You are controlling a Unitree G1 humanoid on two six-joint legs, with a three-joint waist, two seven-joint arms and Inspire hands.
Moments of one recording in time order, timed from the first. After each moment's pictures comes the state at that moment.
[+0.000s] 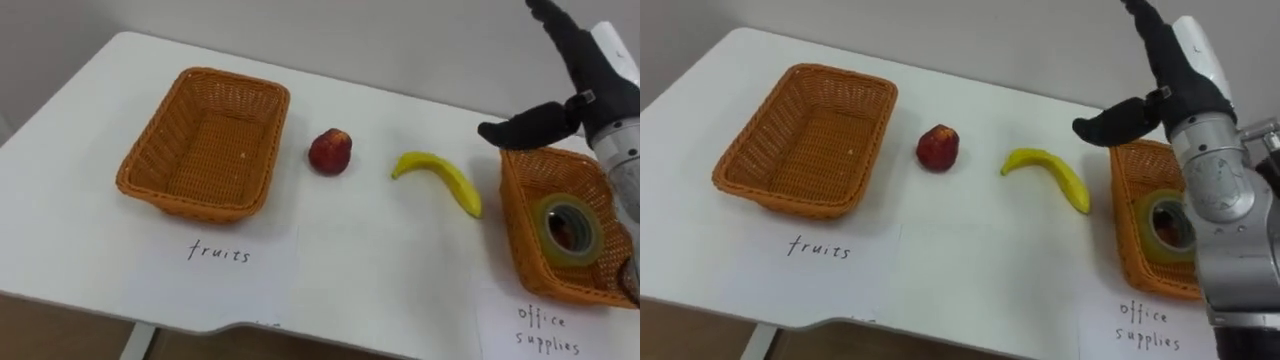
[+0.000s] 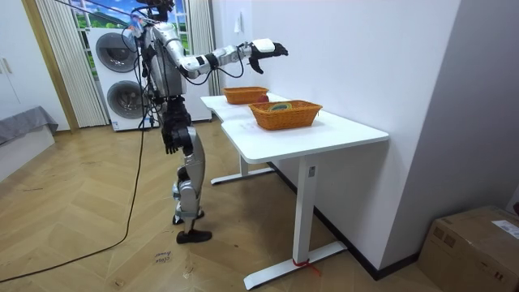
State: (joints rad) left arm 0.32 0.28 0.27 1.09 -0.20 0.11 0.02; right arm -0.21 -0.55 -0.09 -0.09 -0.28 0.20 0.12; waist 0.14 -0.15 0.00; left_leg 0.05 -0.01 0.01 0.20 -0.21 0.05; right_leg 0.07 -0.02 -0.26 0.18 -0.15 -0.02
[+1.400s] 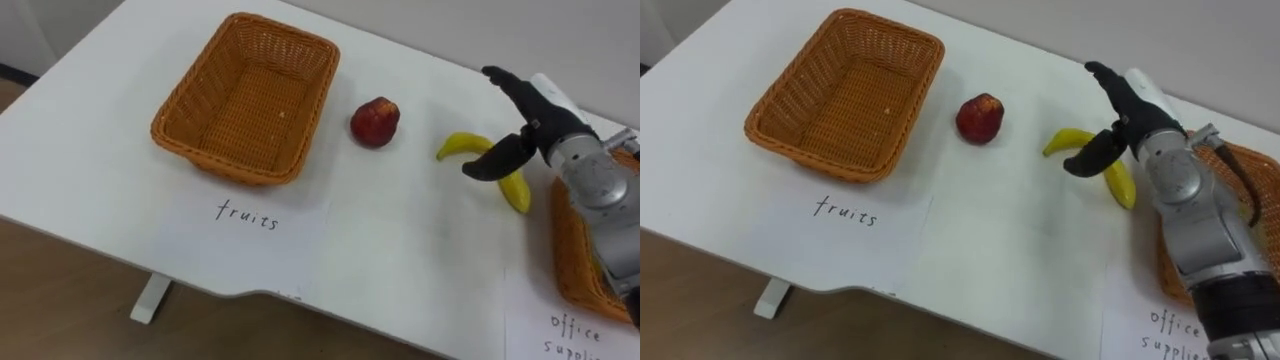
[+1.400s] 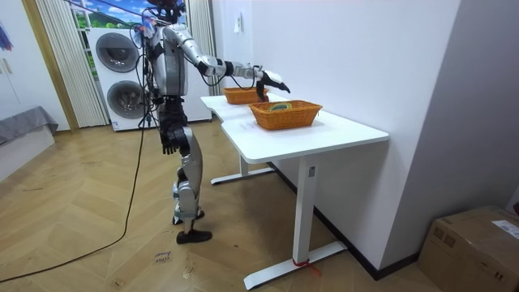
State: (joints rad) left arm 0.20 0.32 0.14 1.05 -0.13 0.15 0.04; right arm -0.41 -0.60 0.17 0.32 -0.30 0.22 0.14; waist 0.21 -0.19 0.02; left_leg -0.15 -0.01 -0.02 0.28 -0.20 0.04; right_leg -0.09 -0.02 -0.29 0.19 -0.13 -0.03
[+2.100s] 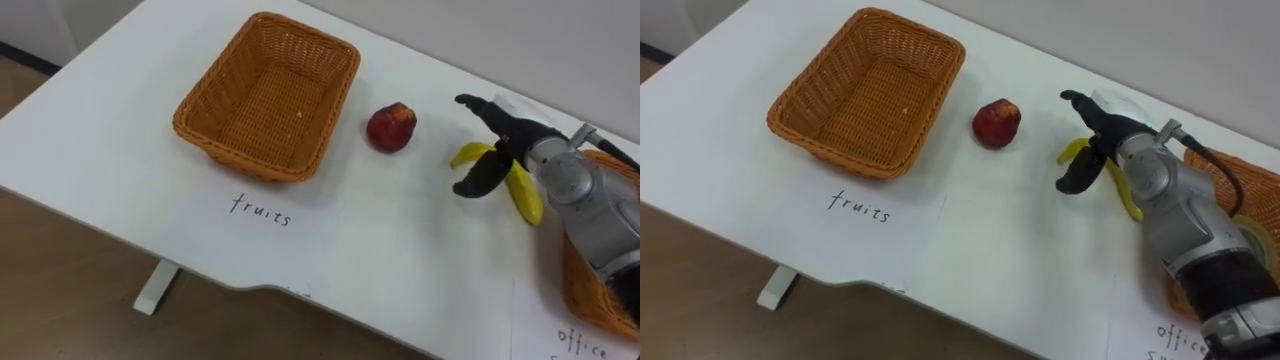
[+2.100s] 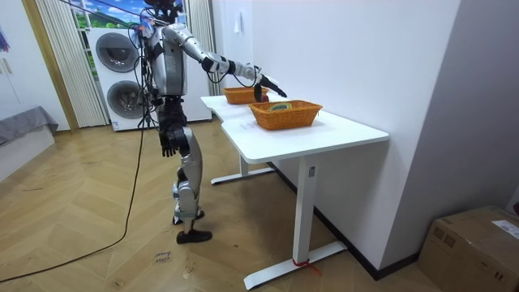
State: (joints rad) left arm 0.16 0.34 0.09 1.09 -0.13 0.15 0.04; right arm -0.49 -0.63 0.34 0.43 -0.40 0.22 0.19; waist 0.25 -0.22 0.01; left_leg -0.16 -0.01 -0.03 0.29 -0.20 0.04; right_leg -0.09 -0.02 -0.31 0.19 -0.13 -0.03
